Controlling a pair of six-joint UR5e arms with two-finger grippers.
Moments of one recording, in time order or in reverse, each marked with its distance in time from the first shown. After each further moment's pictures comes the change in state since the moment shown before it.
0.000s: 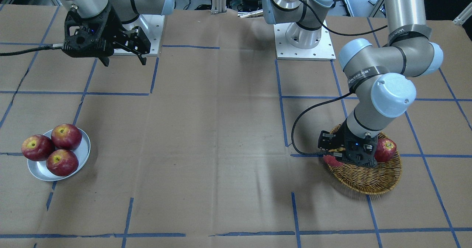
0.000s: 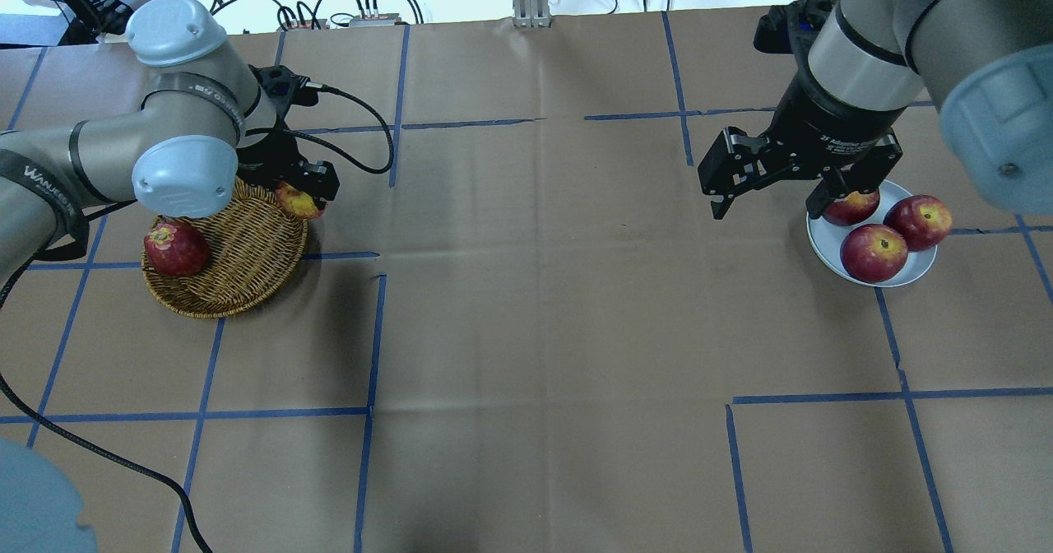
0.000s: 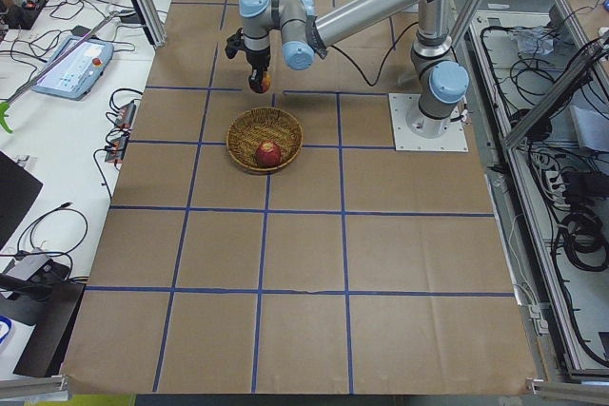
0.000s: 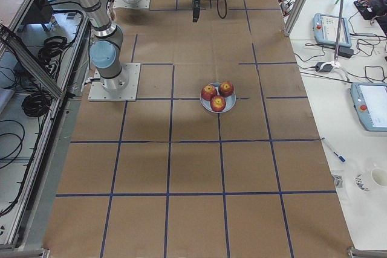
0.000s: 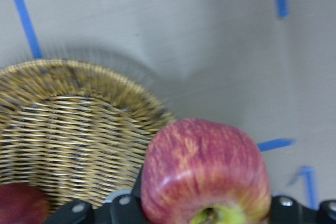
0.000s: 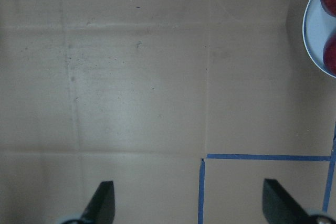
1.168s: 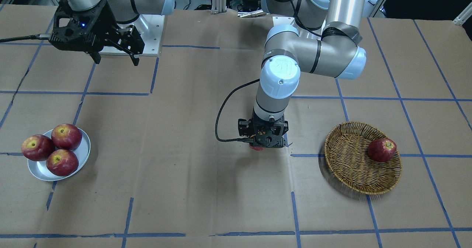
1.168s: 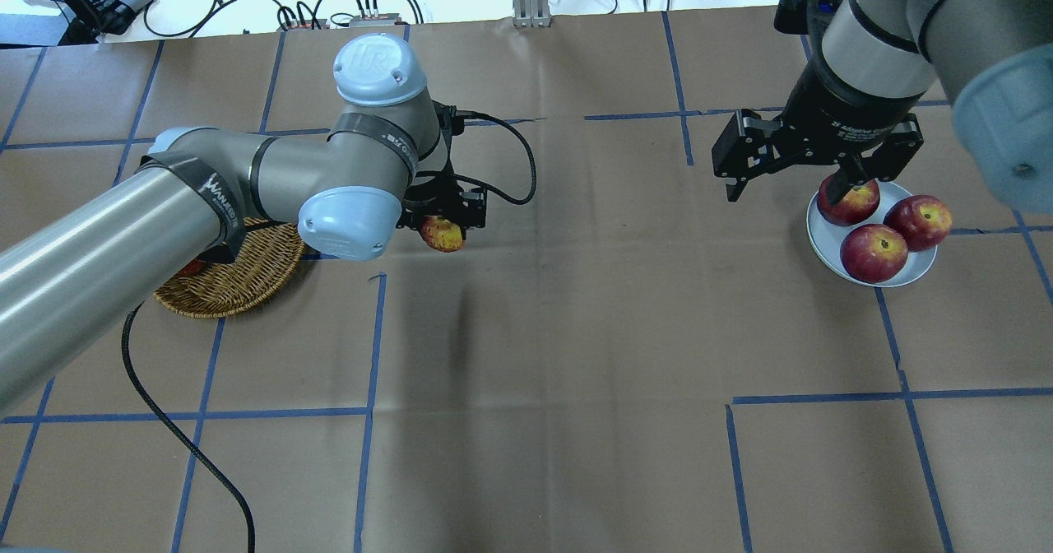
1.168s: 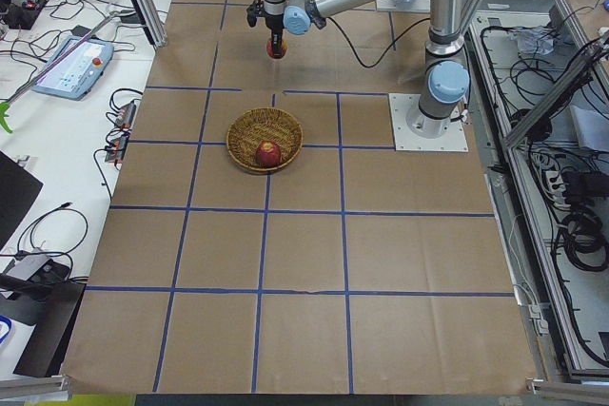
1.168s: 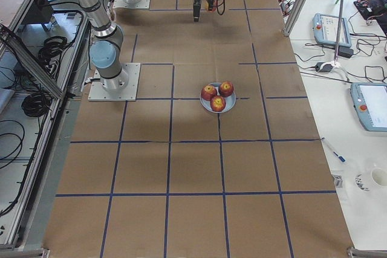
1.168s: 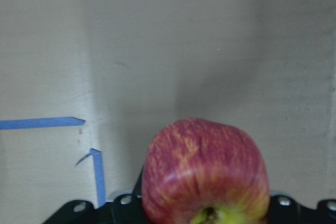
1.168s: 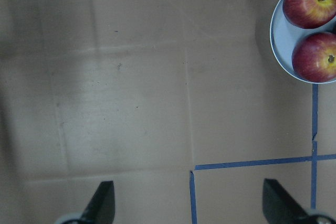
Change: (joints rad) left arm -0.305 -0.067 0.003 0.033 -0.042 -0.462; right arm 0.000 -0.007 -0.011 -0.042 -0.060 0.089
